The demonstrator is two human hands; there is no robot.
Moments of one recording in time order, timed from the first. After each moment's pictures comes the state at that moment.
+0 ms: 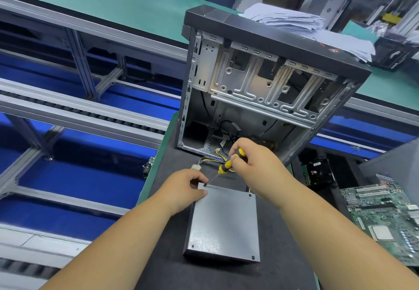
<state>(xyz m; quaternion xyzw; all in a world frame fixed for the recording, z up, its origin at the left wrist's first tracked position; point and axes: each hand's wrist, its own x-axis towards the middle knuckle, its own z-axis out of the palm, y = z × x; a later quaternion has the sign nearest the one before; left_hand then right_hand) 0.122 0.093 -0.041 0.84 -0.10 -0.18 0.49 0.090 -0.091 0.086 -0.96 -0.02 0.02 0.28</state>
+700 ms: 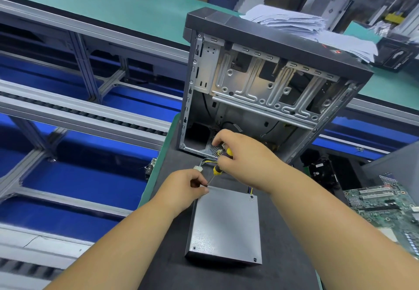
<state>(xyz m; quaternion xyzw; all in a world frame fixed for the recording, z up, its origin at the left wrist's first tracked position) 0.125 0.093 -0.047 0.86 -0.08 -0.14 0.49 0.114 -0.071 0.102 -0.98 -0.11 0.04 0.16</state>
